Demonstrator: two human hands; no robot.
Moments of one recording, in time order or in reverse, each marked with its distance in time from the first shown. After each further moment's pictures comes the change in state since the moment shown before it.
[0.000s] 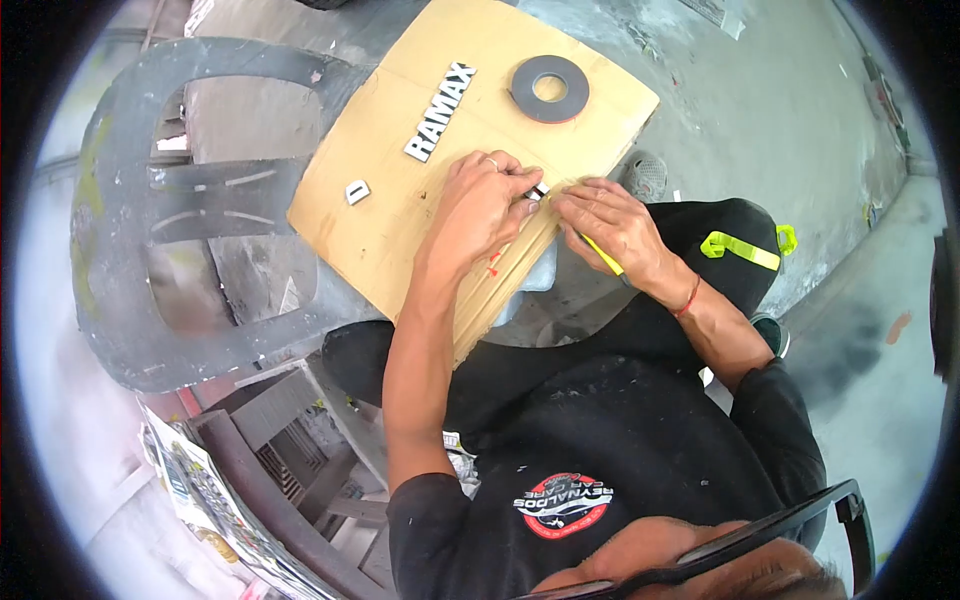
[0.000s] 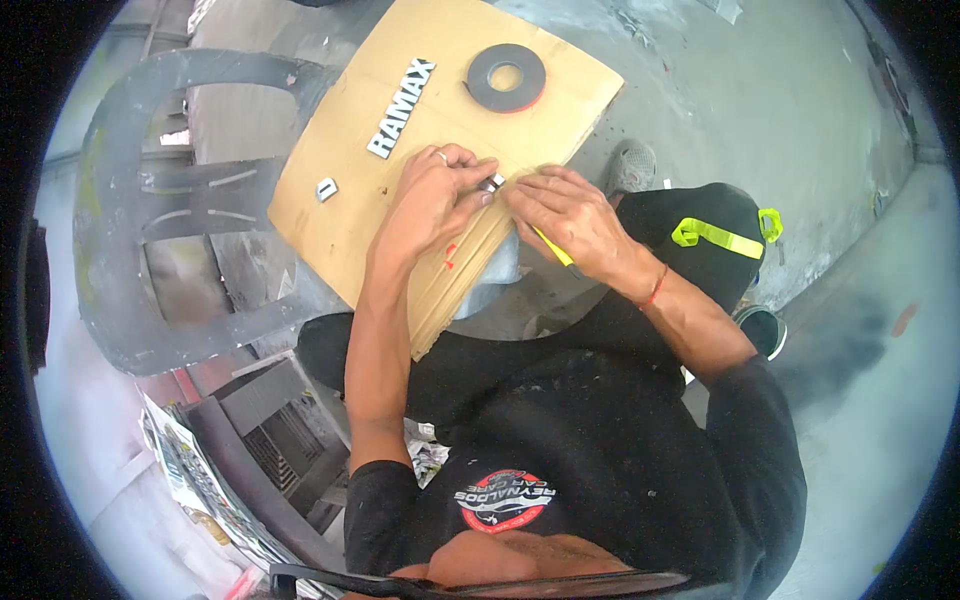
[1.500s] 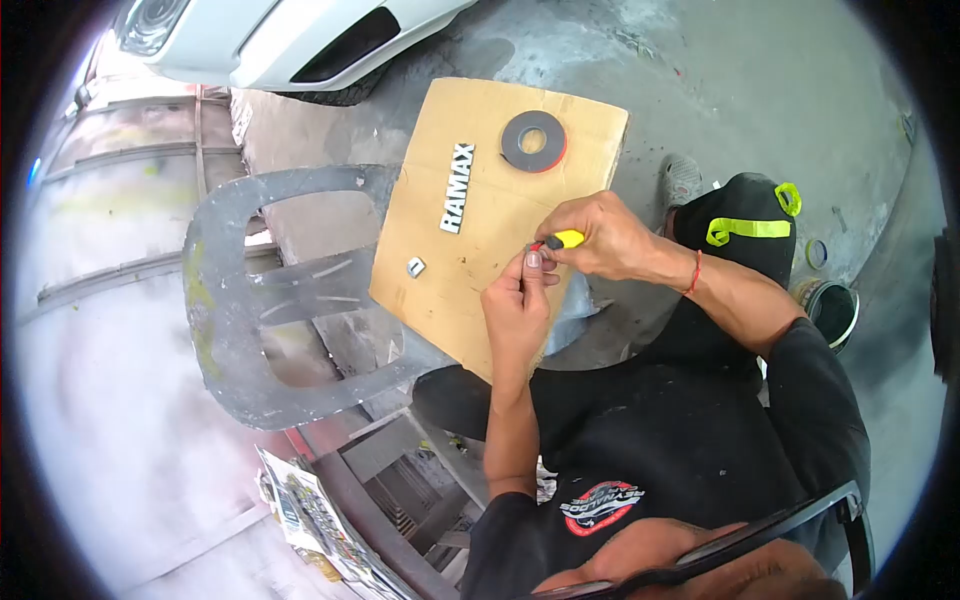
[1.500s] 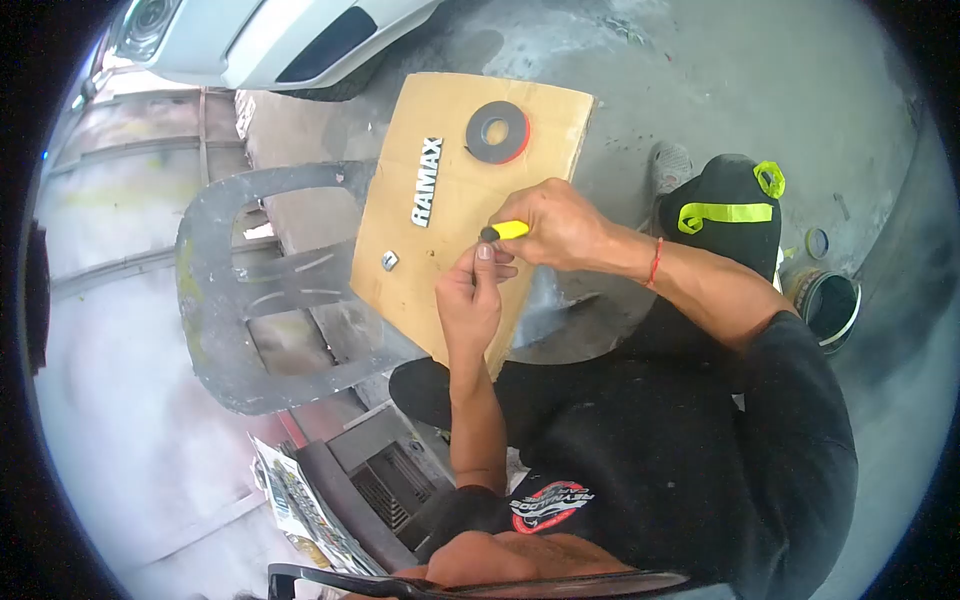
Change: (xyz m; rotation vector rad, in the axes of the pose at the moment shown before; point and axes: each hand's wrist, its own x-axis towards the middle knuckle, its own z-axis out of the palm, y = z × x) left_hand -0.035 0.086 0.006 -0.650 0.305 -0.490; right_hand 0.039 -0.008 -0.023 0.622 -0.007 0.484
